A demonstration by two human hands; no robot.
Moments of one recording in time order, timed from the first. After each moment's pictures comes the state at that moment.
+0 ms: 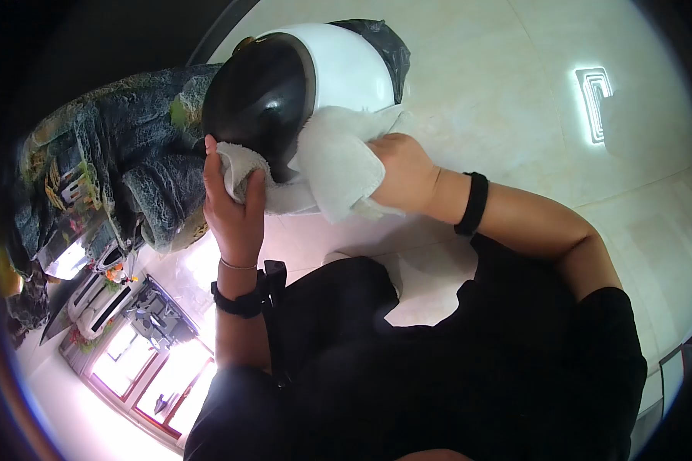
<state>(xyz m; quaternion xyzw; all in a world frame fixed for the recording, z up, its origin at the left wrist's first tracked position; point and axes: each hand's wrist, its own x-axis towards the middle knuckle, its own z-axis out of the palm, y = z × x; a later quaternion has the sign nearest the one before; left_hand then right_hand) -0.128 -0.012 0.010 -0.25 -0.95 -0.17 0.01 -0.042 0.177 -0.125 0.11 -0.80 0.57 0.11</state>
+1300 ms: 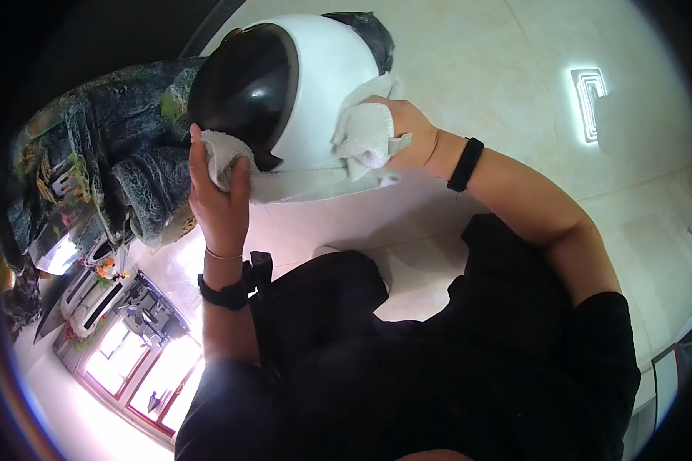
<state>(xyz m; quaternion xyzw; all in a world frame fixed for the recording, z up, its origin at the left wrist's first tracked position) -0.129 -0.013 0.009 -0.25 -0.95 -0.16 0.01 -0.060 0.203 -0.177 0.18 -0.71 0.67 0.13</state>
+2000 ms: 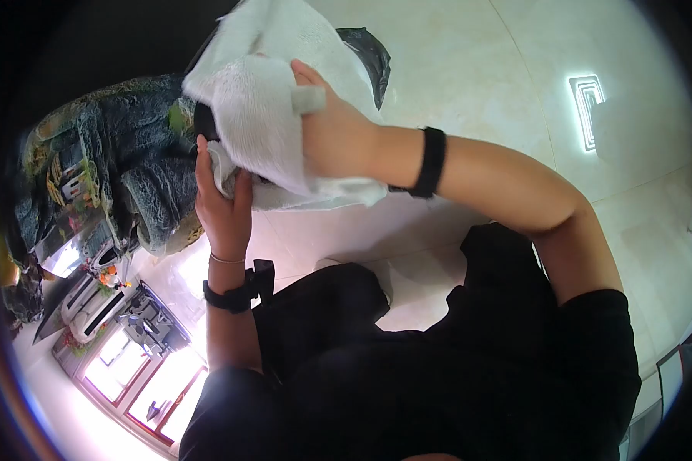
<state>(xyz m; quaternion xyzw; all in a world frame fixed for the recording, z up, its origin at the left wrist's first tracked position) -0.133 -0.011 0.011 -0.24 -0.96 -0.16 0.00 -0.126 0.174 -0.079 0.20 -0.62 0.74 0.16</state>
